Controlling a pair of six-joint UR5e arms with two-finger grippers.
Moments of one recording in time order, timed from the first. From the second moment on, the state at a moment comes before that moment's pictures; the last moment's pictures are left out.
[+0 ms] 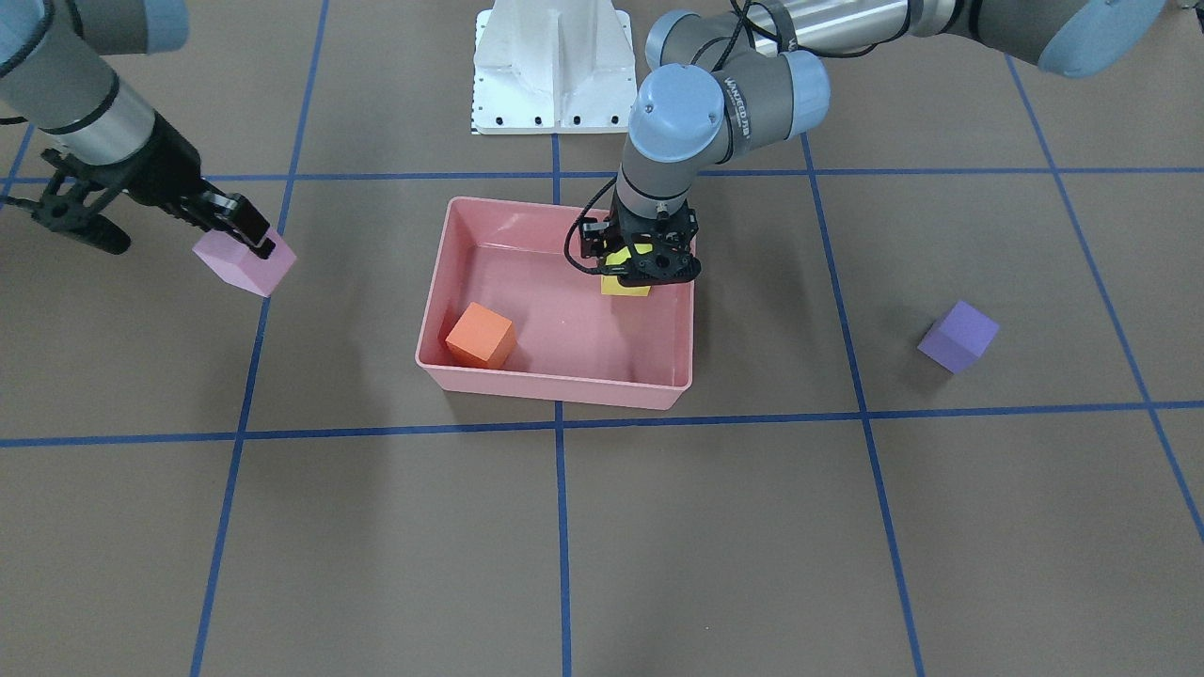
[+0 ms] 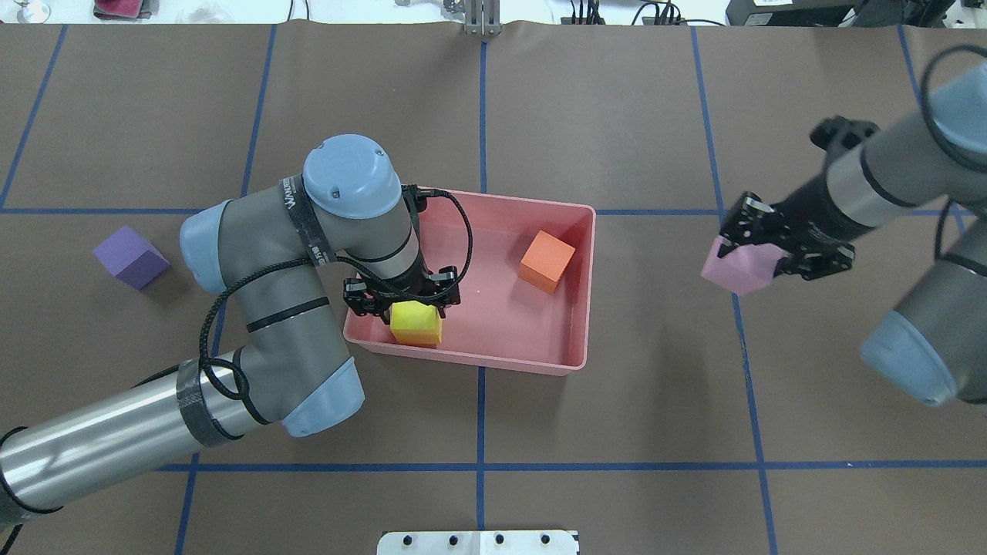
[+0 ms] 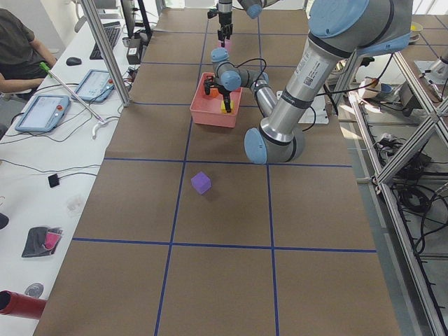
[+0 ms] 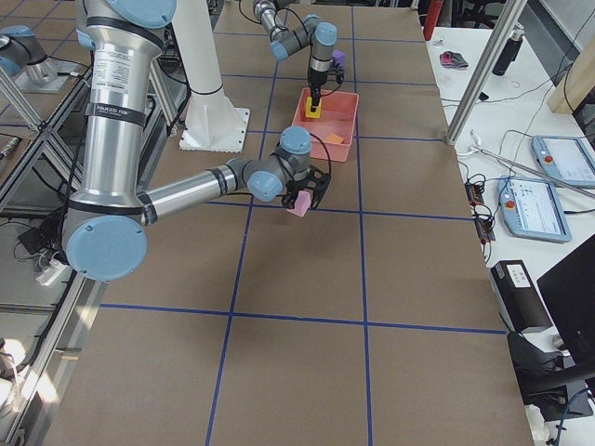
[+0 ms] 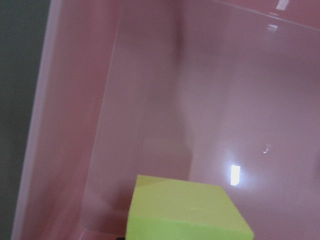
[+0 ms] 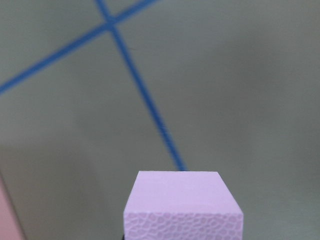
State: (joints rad) left arm -0.56 -2.28 -1.63 -1.56 -2.08 -1.27; right arm 0.86 -1.24 2.03 -1.64 2.22 1.45
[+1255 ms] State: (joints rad) left arm -1.02 -1.88 -1.69 -1.63 -2.22 -0.26; right arm 0.47 -0.84 1.77 -1.71 1.90 1.76
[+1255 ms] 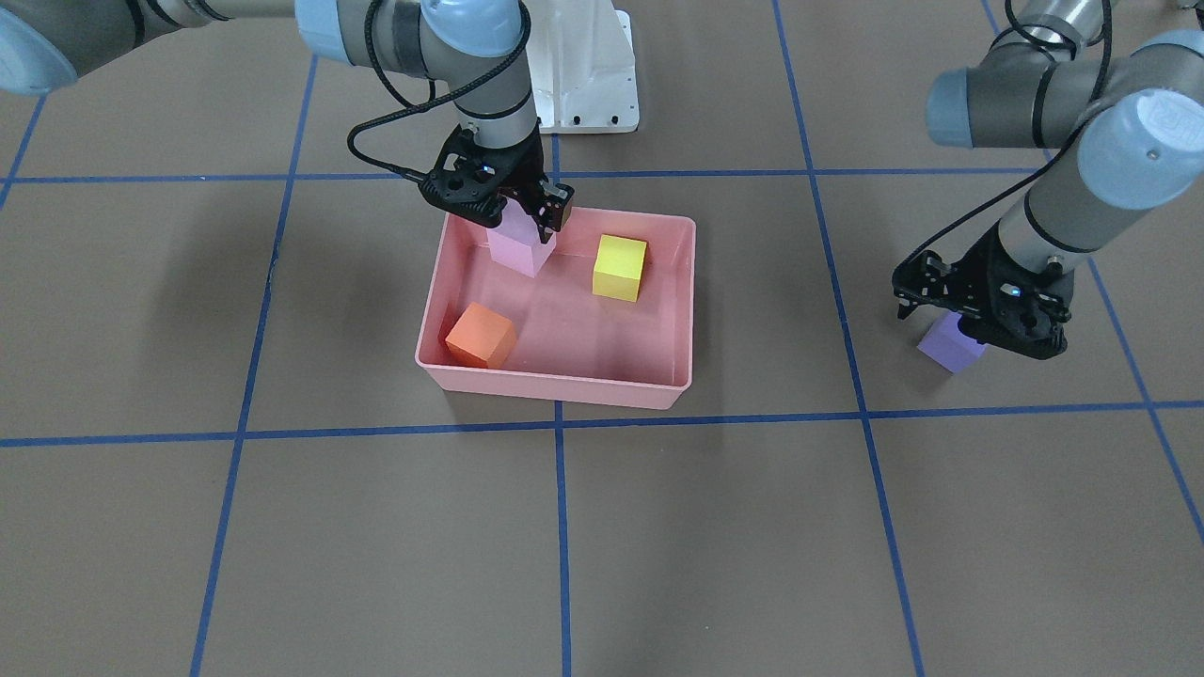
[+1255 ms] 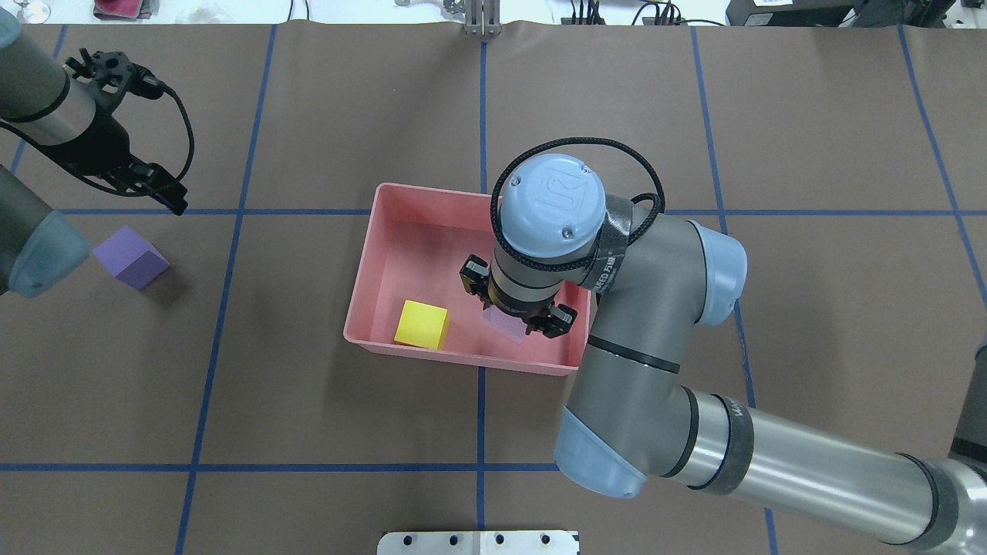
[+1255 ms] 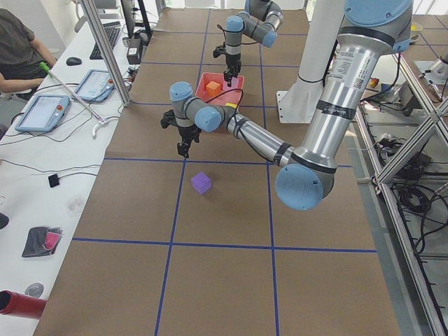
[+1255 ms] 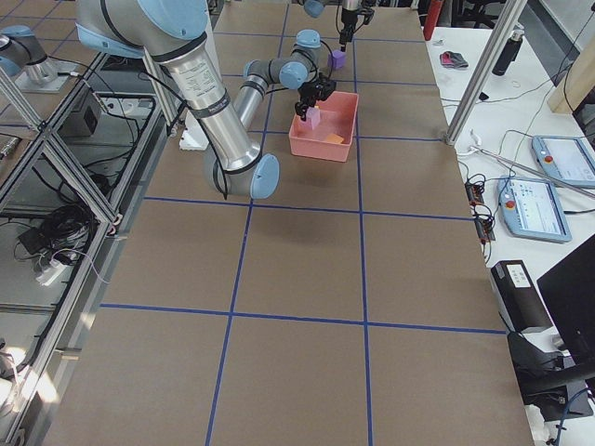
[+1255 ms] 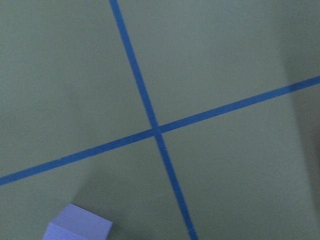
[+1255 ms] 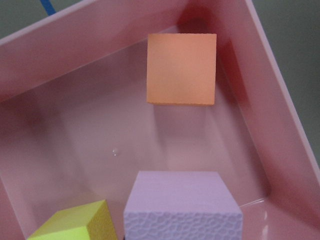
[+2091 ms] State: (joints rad) left arm -1.02 -1.73 -1.59 -1.90 -2.23 -0.10; right arm 0.60 -0.94 1.94 -1.72 2.01 1.75
